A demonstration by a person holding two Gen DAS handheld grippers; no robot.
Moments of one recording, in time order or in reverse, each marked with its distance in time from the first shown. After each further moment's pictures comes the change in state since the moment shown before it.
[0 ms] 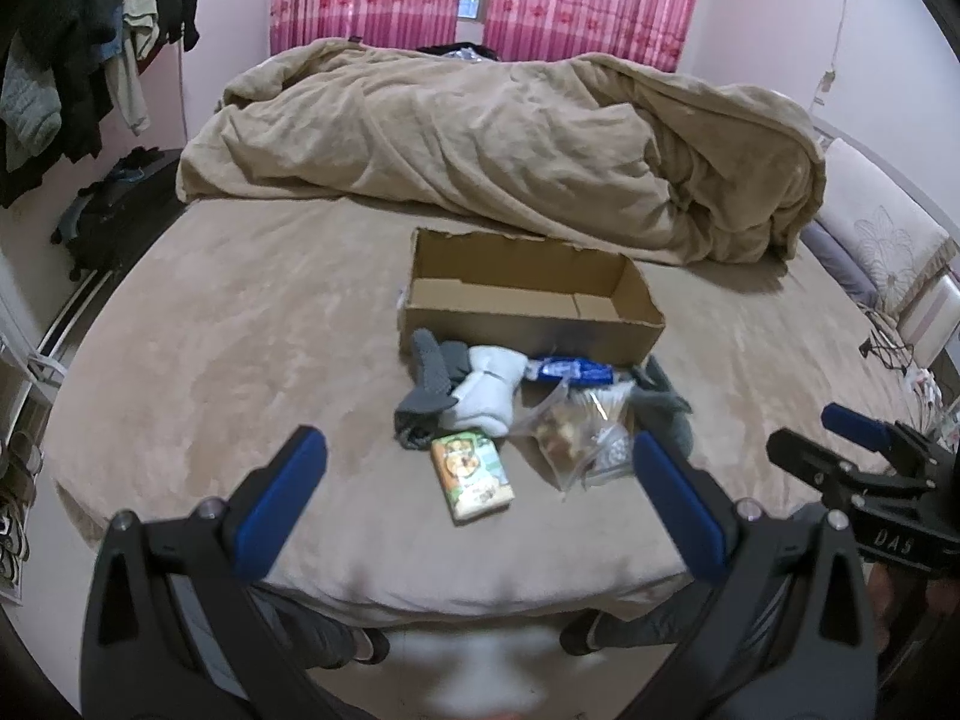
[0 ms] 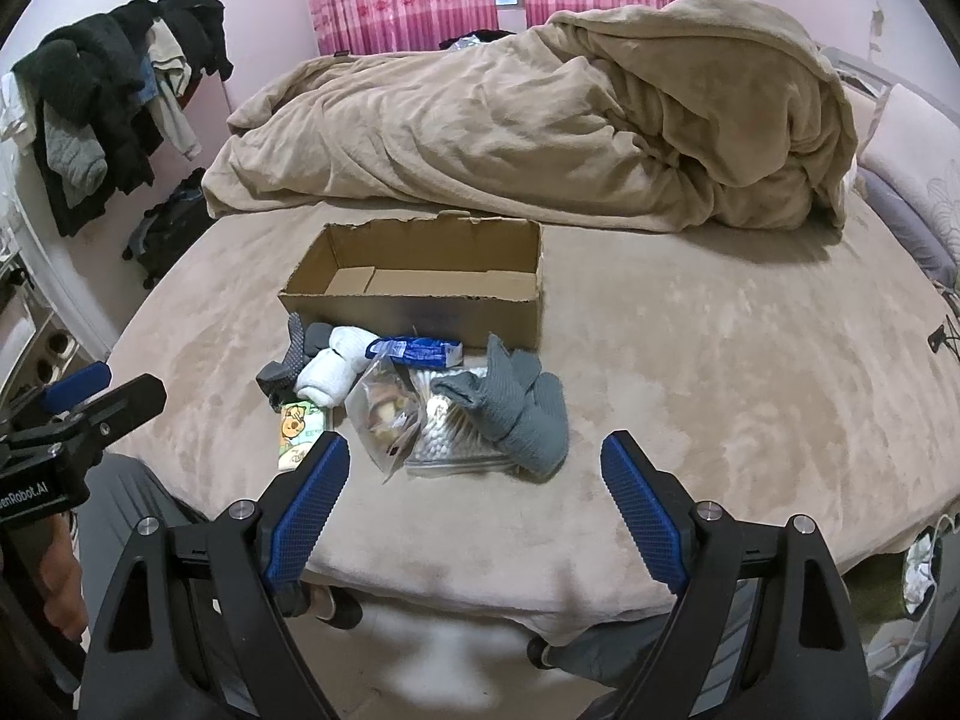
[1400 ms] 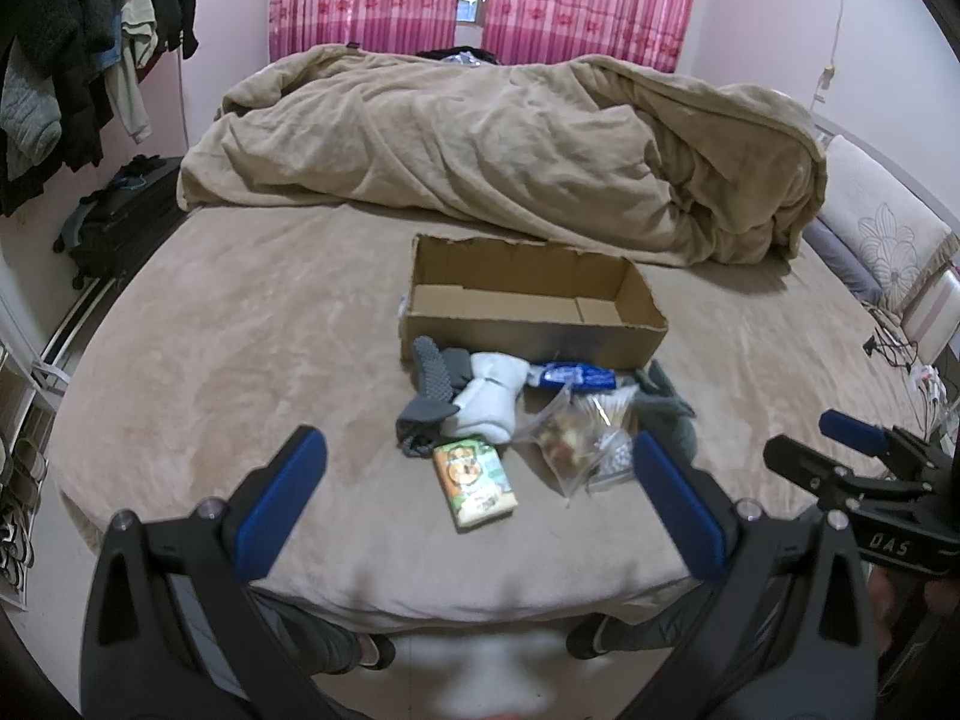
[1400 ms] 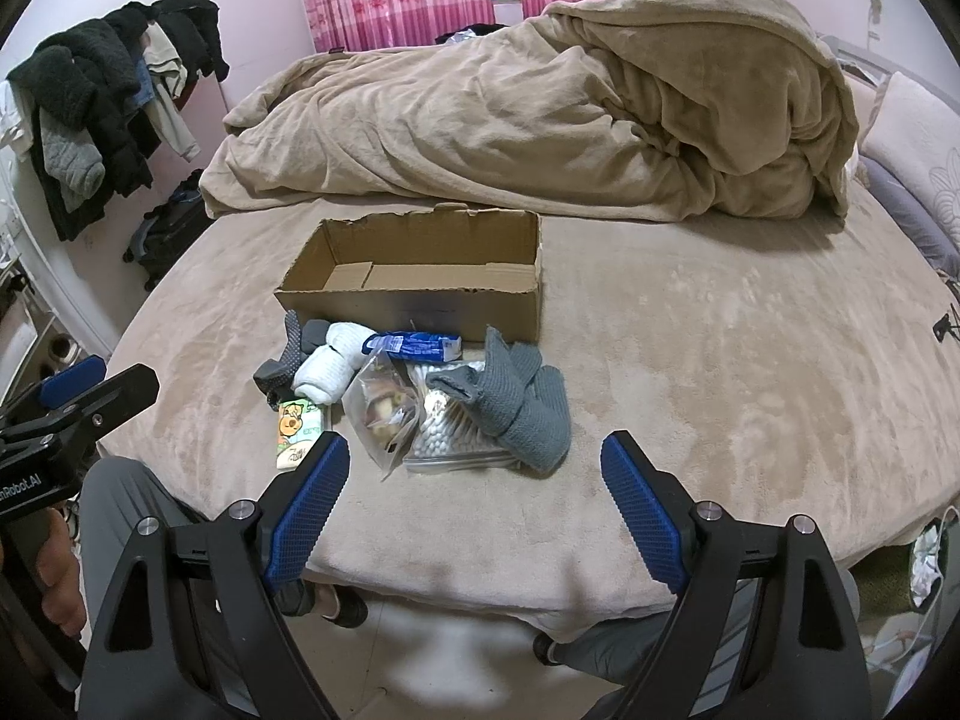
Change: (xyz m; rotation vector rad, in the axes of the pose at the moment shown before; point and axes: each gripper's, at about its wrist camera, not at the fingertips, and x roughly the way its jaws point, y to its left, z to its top) left arm 0.002 -0.002 0.005 0.011 -0.006 0.015; right arm 0.003 -0.003 -0.001 0.011 0.006 0.009
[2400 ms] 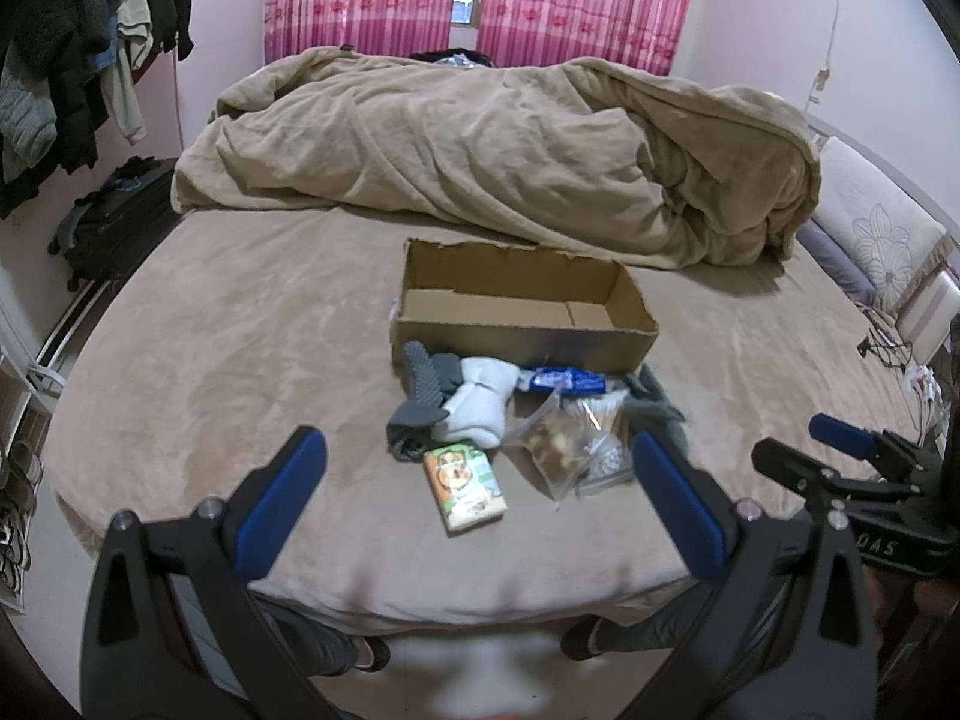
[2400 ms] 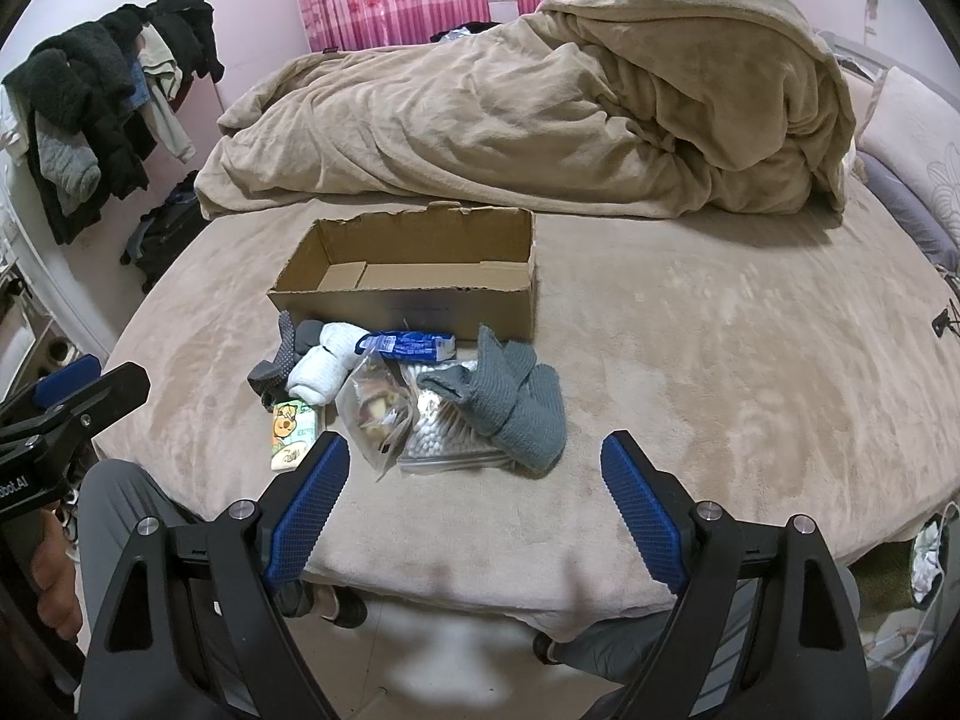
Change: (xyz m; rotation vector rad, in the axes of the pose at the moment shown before) left arm -0.001 -0.004 0.001 -0.002 -0.001 -0.012; right arm 0.005 -0.006 -0.001 0.007 0.008 0.000
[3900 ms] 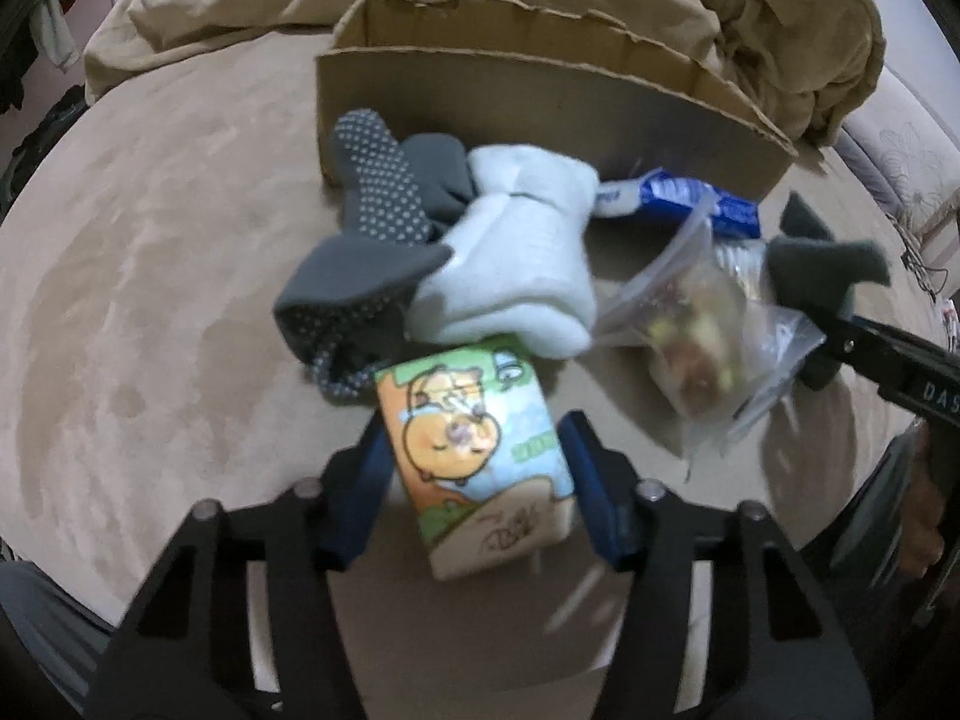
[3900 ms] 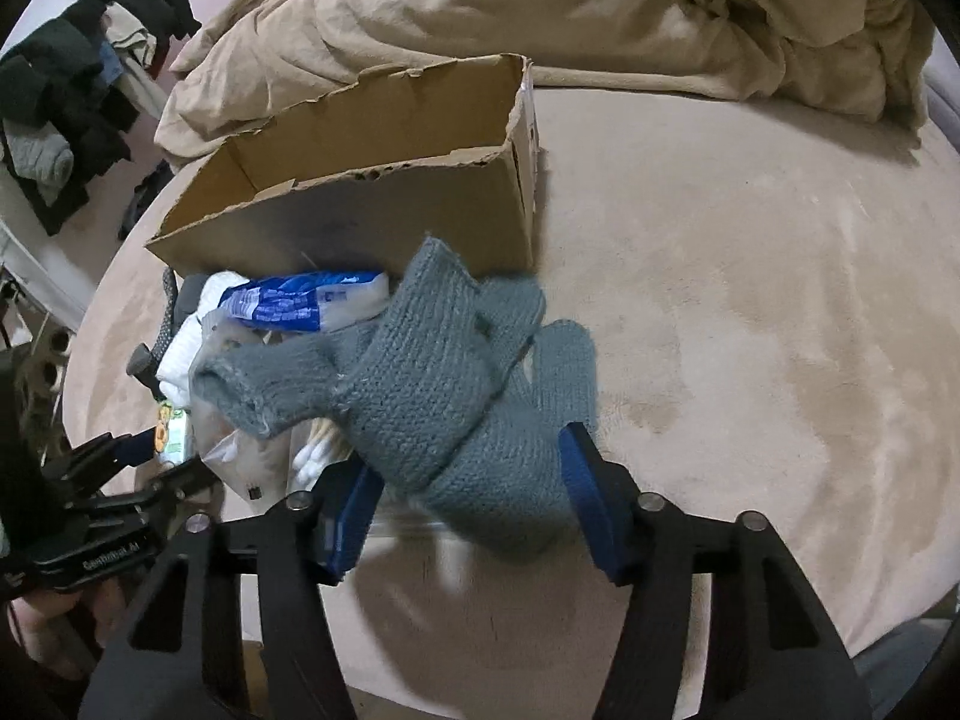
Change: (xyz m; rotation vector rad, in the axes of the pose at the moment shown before) left arm 0.181 0.019 -0.059 0.029 0.295 -0.046; right arm 0.154 -0.042 -0.004 0.050 0.175 0.102
